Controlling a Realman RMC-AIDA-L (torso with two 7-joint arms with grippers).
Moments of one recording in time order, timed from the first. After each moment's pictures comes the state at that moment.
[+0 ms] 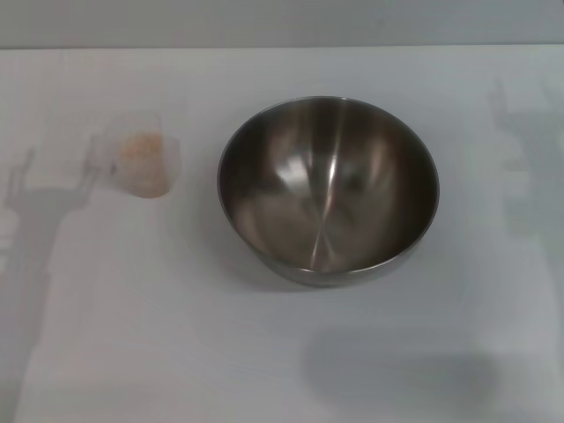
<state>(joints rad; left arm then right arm) -0.25 -2.08 -0.94 -0.30 2.36 1.56 -0.12 0.02 2.08 1.20 1.25 -2.42 -0.73 -0.63</state>
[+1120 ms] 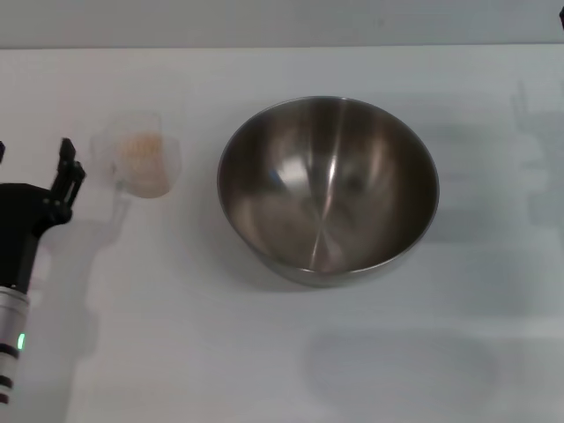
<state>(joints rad) -0.11 -2.08 -0.70 -0.55 2.18 1.24 0.22 0.32 2.08 1.25 0.59 -2.43 -1.00 -0.27</state>
